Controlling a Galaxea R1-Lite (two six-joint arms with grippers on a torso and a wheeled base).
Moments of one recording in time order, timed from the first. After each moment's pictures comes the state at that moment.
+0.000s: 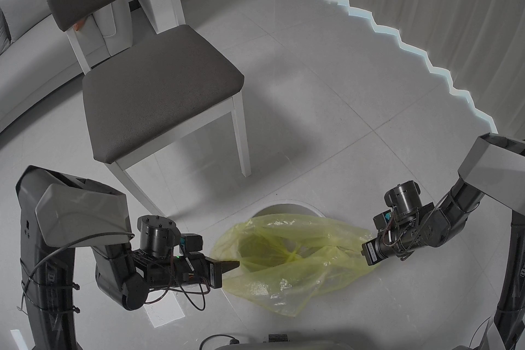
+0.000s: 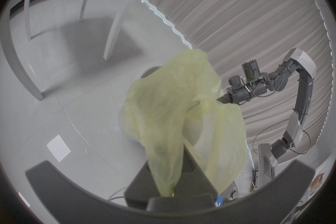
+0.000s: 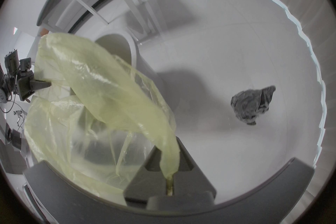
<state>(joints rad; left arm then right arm) -0.39 2.33 -0.49 -1.25 -0.53 -0.25 0.28 2.24 -0.84 -0.38 0.12 -0.02</state>
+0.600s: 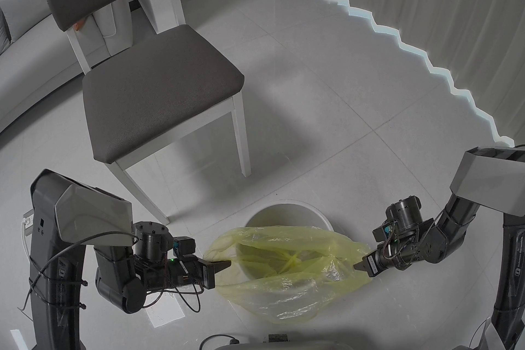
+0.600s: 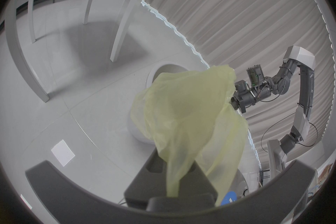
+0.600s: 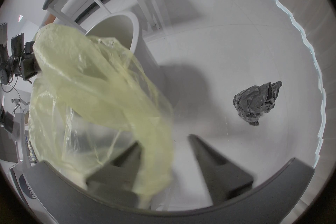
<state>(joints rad) -0.35 2.42 -0.46 -1.40 -0.53 -0.20 0.28 2.30 -0.72 -0.57 0.12 -0.09</state>
